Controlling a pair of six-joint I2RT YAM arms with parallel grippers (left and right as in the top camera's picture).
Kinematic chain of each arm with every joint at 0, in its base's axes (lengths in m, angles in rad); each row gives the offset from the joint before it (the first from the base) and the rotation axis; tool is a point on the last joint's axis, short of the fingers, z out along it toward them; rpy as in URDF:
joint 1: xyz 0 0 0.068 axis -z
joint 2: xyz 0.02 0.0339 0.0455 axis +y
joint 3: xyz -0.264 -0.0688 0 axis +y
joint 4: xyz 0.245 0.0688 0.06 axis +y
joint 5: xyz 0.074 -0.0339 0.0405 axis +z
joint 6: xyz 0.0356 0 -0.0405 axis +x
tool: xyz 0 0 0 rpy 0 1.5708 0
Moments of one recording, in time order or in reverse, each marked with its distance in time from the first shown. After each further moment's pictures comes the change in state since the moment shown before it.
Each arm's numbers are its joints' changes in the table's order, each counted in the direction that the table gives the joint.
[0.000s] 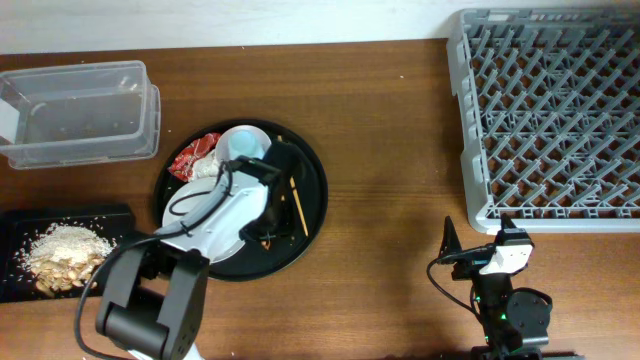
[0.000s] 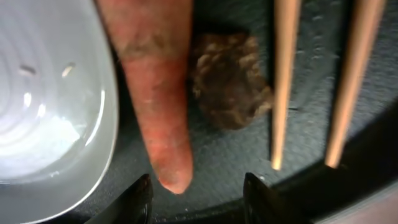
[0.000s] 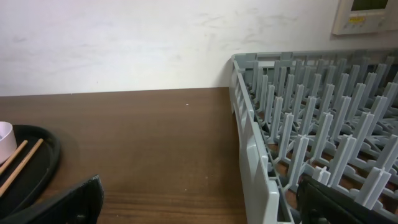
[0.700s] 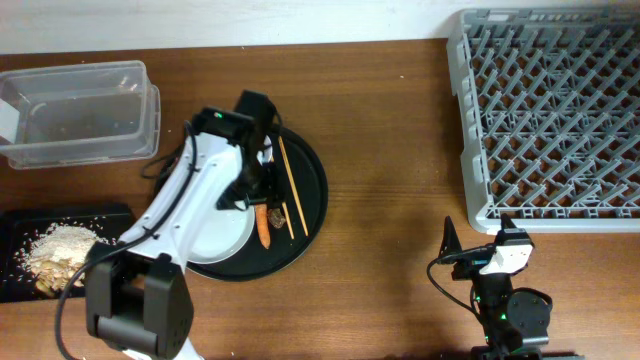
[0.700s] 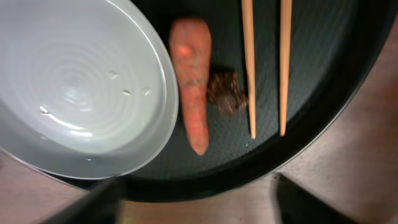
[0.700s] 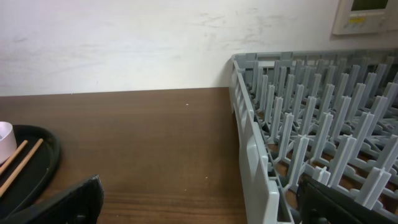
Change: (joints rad) left arm -0.101 -0.001 -0.336 0.312 -0.043 0.154; right arm 0.000 0.000 0.000 0.000 0.000 0.000
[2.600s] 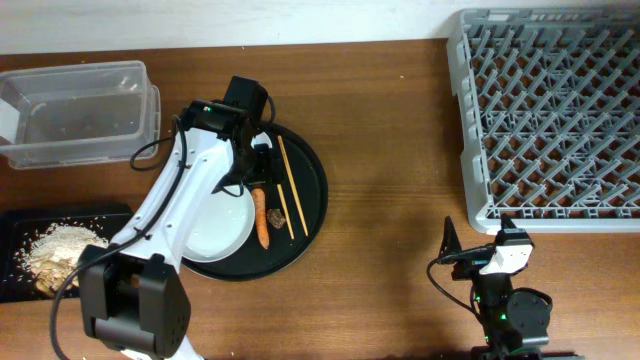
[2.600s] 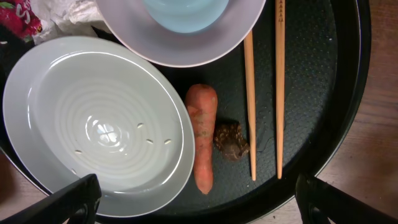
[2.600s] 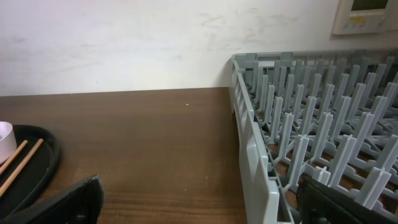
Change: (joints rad) left arm -0.045 0.000 -0.071 -0.066 0.070 -0.003; right arm 0.000 0.000 0.000 0.000 0.000 0.000
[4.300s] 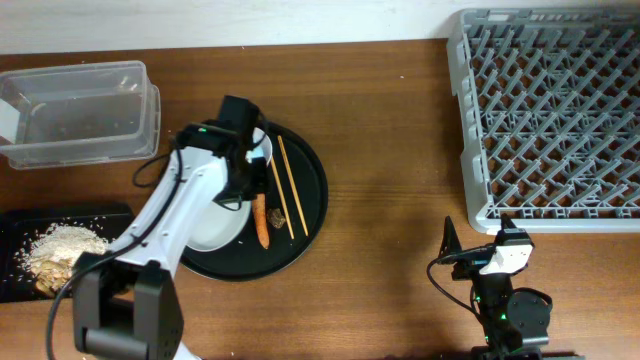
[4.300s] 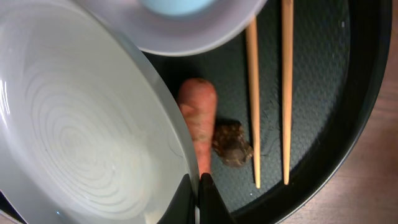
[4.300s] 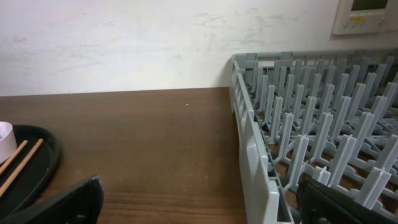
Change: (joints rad) left arm -0.023 -0.058 0.192 -0.166 -0.055 0.025; right arm 0.000 0.000 0.000 0.000 0.000 0.000
